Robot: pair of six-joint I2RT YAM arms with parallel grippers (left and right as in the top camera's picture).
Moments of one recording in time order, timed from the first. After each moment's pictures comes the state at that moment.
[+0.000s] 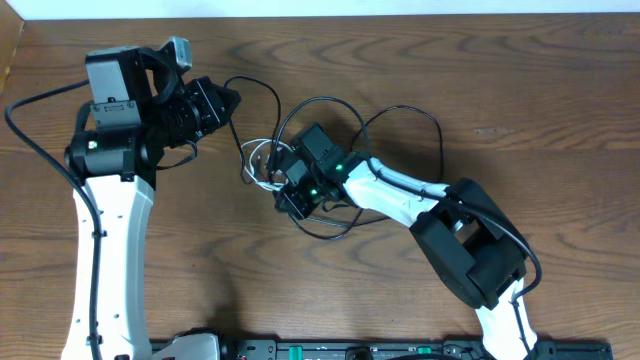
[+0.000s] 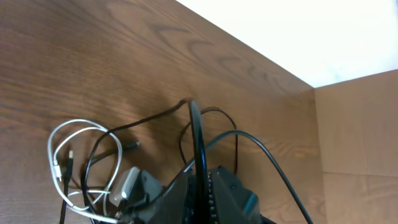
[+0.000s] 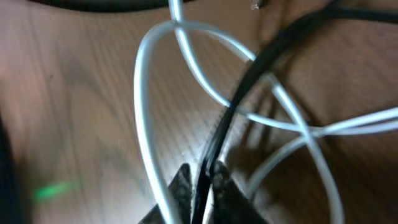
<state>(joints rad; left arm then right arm) 0.10 1.39 1.39 -0.78 0.62 -0.44 0.77 2.13 1.38 -0.30 -0.53 0.10</state>
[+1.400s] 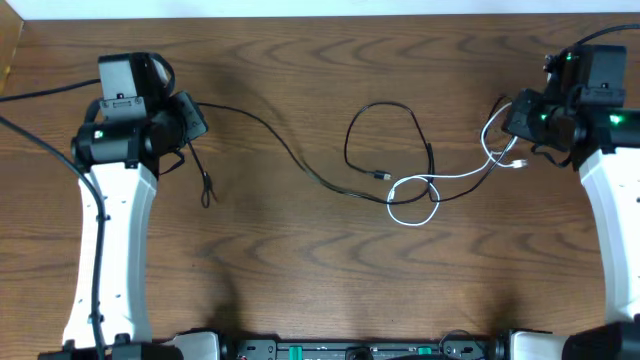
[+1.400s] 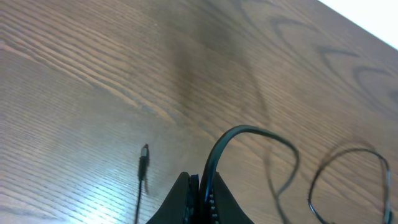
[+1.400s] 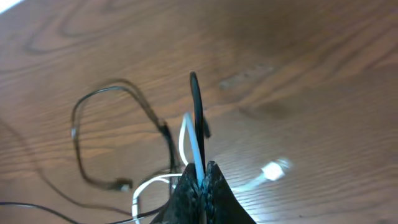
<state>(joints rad) 0.10 1.45 1.39 -0.89 0.05 -0.37 -0.07 1.50 1.39 -0.89 -0.10 0.33</state>
